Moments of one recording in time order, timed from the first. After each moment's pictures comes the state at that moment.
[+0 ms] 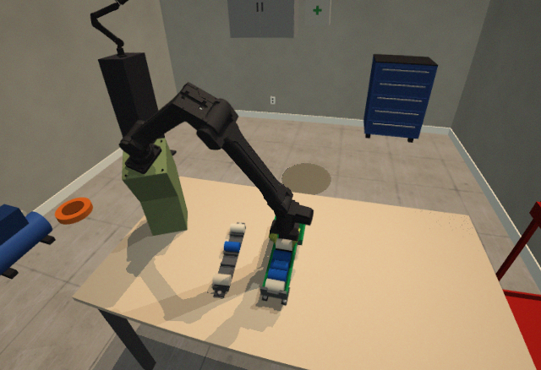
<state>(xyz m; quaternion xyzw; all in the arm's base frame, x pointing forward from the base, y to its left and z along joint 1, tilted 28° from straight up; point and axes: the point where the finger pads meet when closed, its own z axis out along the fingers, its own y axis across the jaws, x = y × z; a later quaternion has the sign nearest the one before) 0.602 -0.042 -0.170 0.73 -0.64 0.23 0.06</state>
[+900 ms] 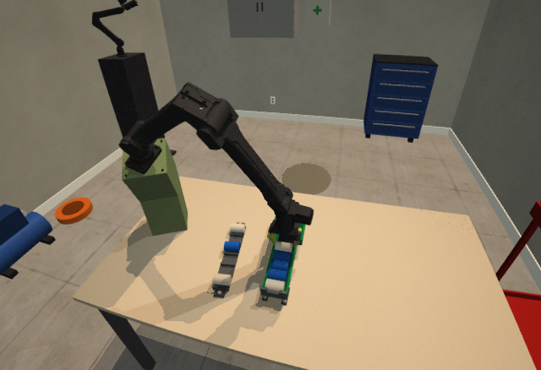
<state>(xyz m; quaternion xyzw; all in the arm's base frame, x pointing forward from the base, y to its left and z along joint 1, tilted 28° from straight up) 0.602 -0.042 -0.170 0.73 -0.64 0.23 0.06</state>
